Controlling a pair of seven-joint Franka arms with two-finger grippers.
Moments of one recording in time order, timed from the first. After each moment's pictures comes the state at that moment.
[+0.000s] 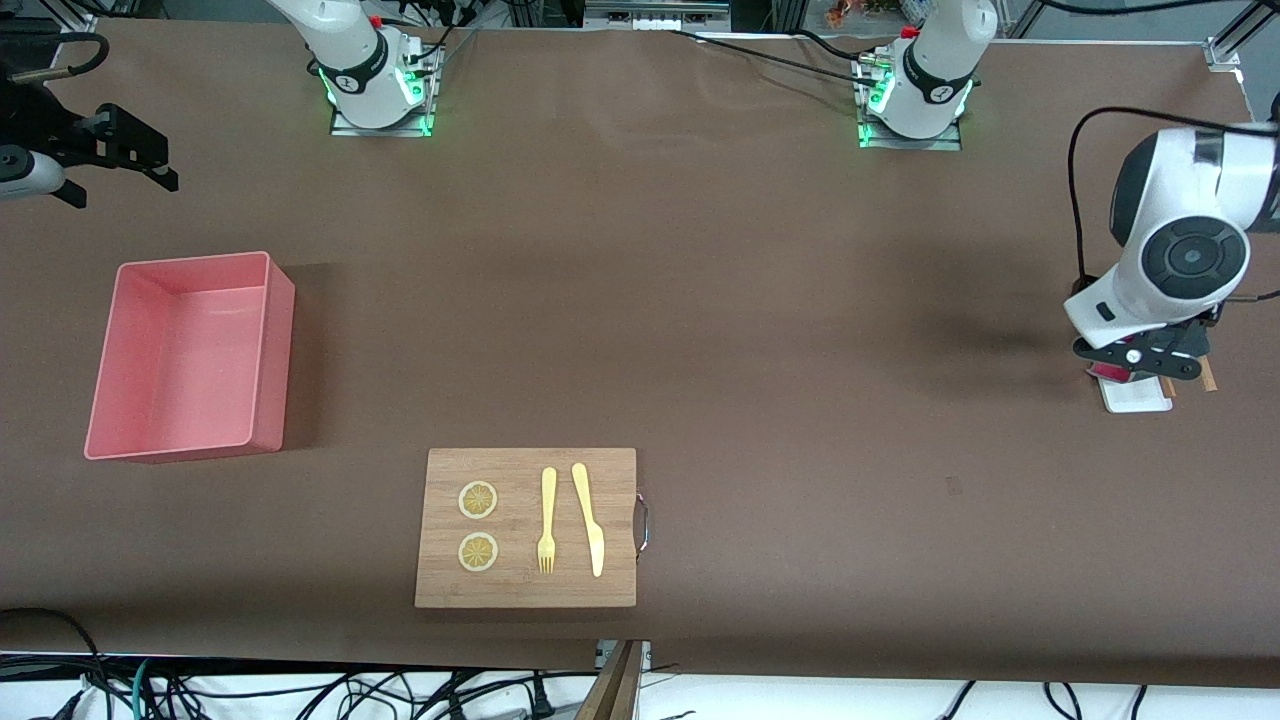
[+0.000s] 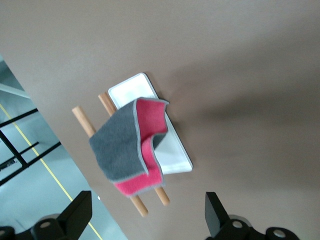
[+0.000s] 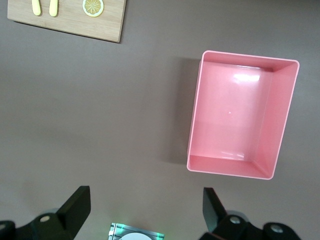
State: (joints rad) left arm 0.05 0.19 0.01 -1.98 0.58 1.89 0.15; right arm 0.00 -0.08 0.02 -1.61 0.02 1.48 -0.19
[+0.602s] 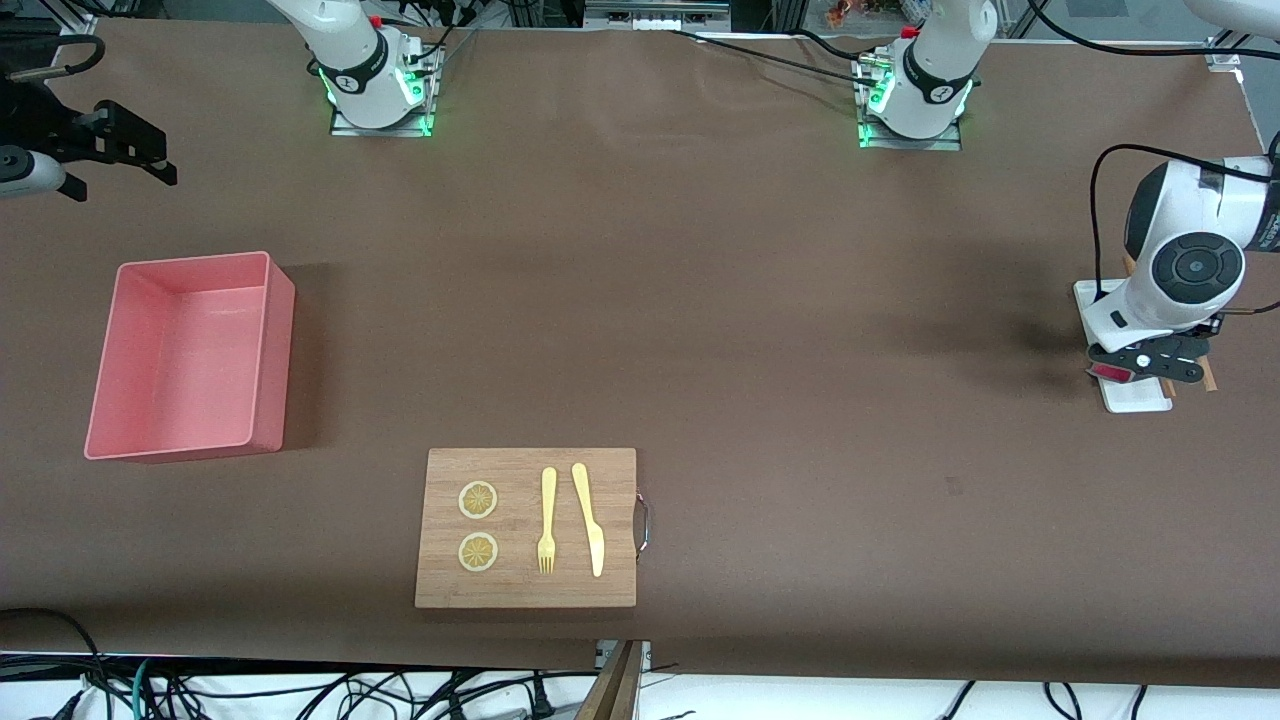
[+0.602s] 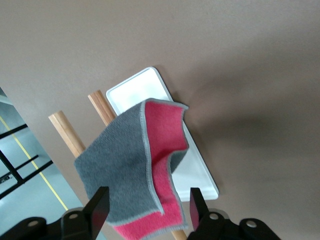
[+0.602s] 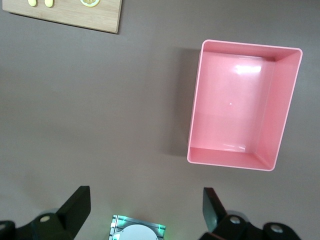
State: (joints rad) left arm 0.21 0.23 0.01 -2.12 0.71 2.18 0.14; right arm 0.00 -0.08 0.00 -1.61 0.02 1.45 -0.19
